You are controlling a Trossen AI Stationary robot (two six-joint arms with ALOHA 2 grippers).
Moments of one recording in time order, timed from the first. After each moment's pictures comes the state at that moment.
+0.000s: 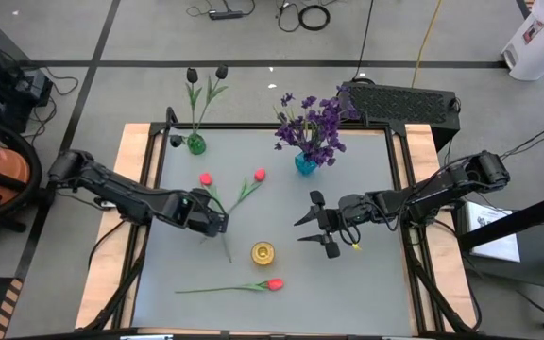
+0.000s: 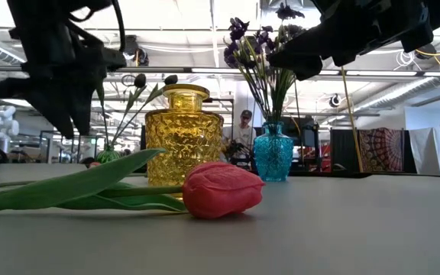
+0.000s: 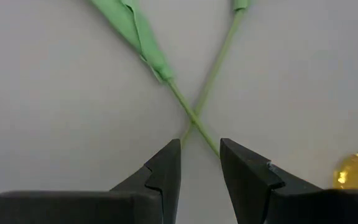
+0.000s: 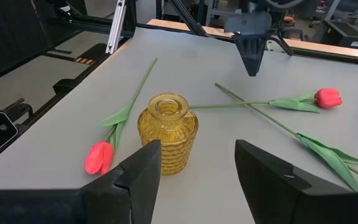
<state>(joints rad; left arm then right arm) -0.29 1.31 0.80 -0.83 -0.27 -1.59 0.20 1.34 0.59 0.41 -0.02 -0.04</state>
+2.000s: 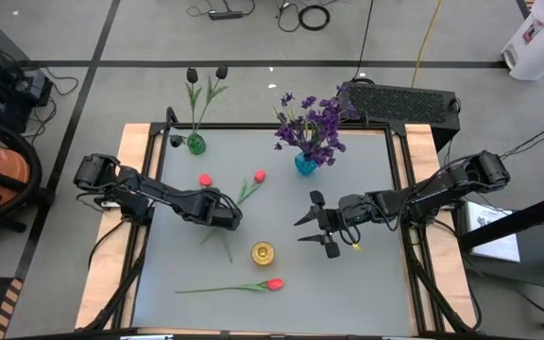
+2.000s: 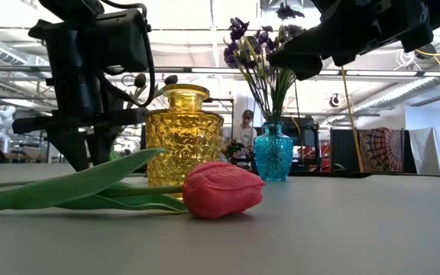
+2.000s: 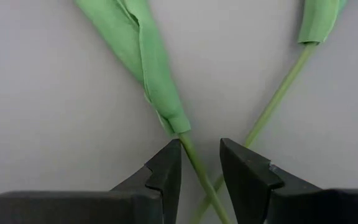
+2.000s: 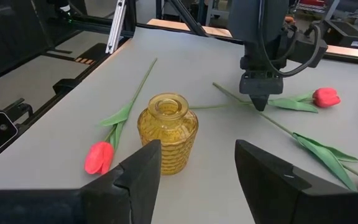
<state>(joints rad) -0.16 1.58 0.80 -0.69 -0.26 -1.61 0.20 1.34 0.59 0.41 -0.02 -0.04</state>
